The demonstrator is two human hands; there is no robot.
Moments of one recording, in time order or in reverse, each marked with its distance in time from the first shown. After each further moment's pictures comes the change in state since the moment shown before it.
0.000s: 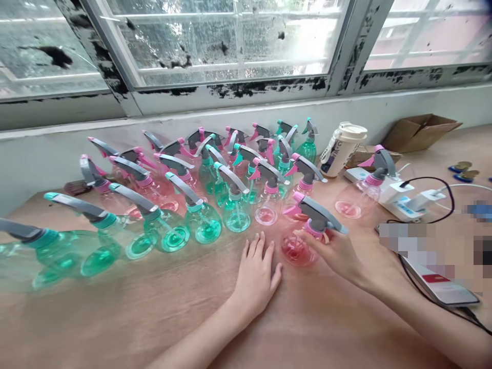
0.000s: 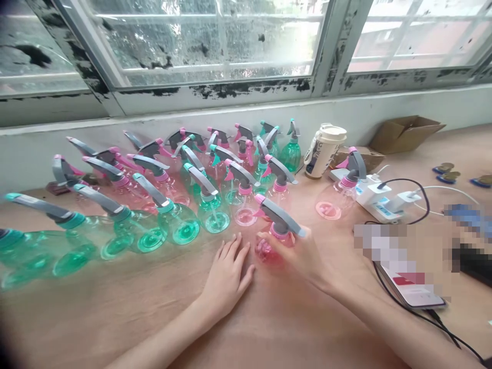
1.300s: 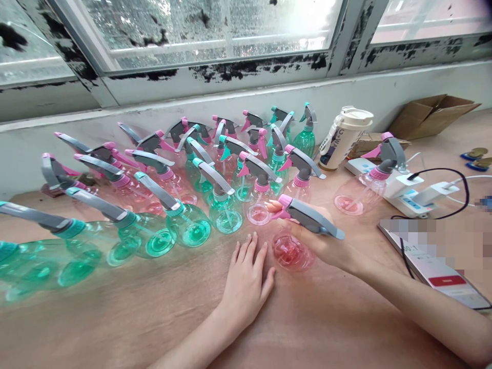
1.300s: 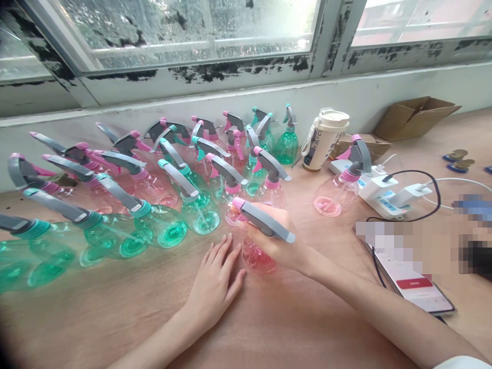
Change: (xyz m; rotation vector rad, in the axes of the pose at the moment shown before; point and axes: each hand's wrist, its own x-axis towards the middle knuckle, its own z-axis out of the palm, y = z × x) left_hand -0.001 -0.004 0.002 -0.016 0.053 0.045; right_hand 0.042 -0.011 -0.001 0.243 -0.238 -0.152
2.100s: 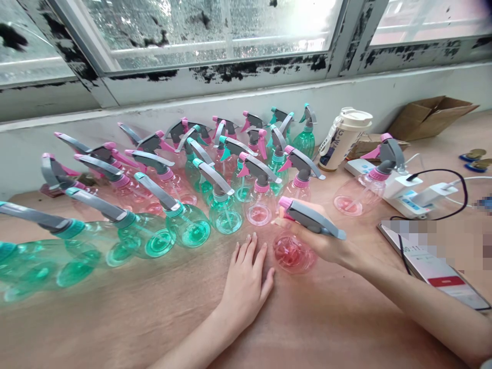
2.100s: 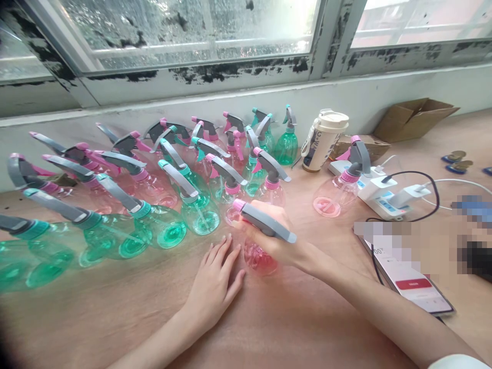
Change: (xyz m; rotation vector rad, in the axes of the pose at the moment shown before) left_hand 0.000 0.000 -0.001 0.013 -0.001 0.000; right_hand 0.006 -0.003 0.000 -0.033 -0.014 -0.029
